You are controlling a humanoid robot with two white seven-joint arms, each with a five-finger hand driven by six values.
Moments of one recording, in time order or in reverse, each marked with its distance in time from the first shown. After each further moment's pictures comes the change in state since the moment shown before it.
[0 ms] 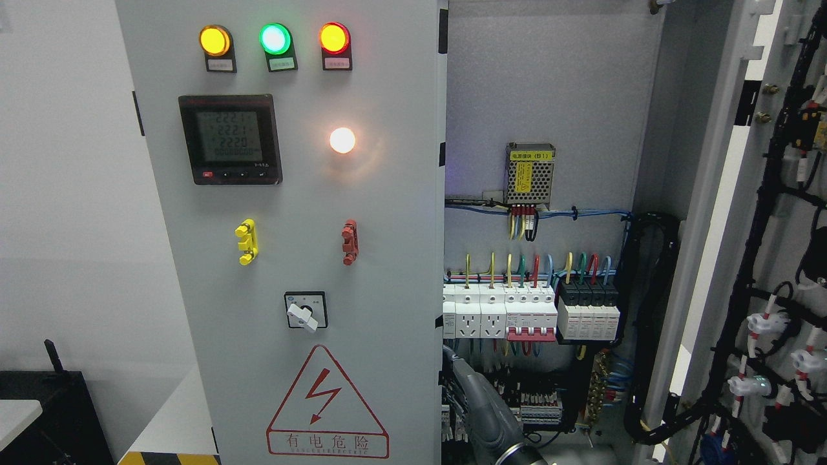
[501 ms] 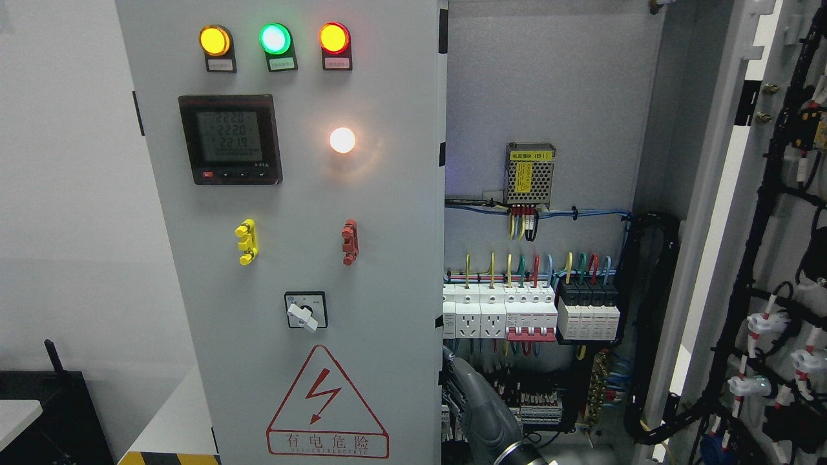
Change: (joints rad) left arm 0.000 0.000 0.000 0.000 0.000 0.000 0.000; right arm -0.008 0.000 -0.004 0.016 -0.035 0.000 0.040
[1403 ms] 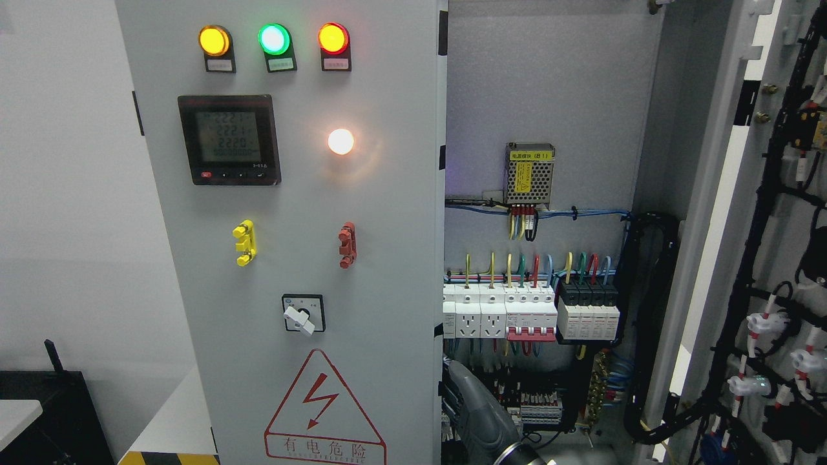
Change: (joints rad) left arm 0.000 0.000 0.000 0.000 0.000 0.000 0.000; right arm -0.007 0.000 -0.010 0.022 -0.009 -0.003 0.062
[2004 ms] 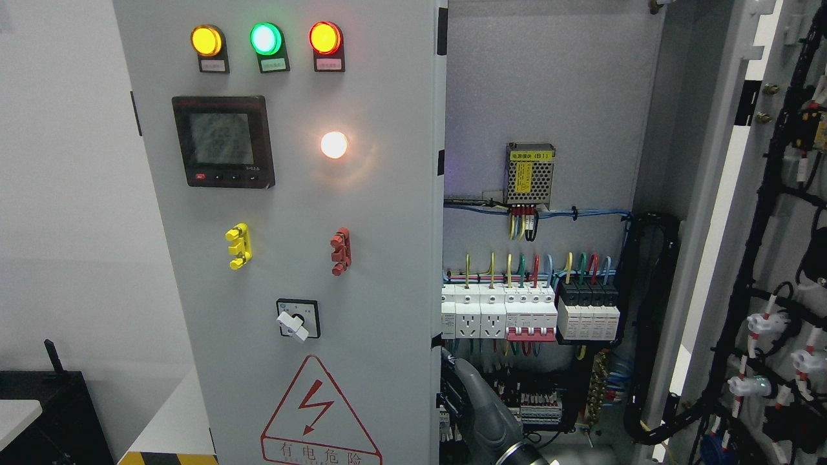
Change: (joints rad) left arm 0.000 0.000 0.000 0.000 0.000 0.000 0.000; right arm 0.005 -0.004 -0.001 -0.005 -0.065 0.000 0.019
